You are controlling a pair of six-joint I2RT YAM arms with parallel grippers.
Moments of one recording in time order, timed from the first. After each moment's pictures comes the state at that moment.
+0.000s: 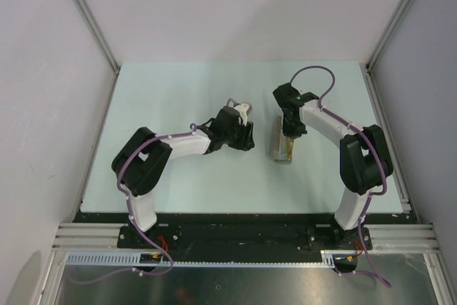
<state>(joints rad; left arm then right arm) -0.70 1.85 1.07 0.06 0.15 -0.36 0.45 1.80 1.37 -0.83 0.33 0.50</state>
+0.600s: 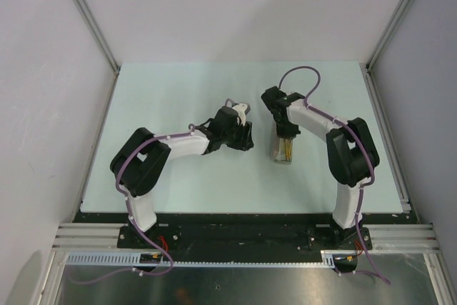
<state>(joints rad) -0.69 1.84 1.06 0.07 0.15 -0.37 0.51 1.91 1.44 -0.87 0.44 0.50</state>
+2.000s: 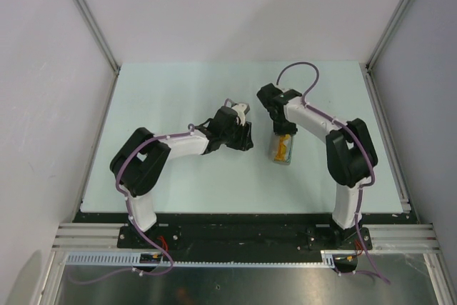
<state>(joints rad) -0.69 1.84 1.05 0.07 0.16 -0.37 0.54 1.94 1.51 -0.93 0.48 0.55</state>
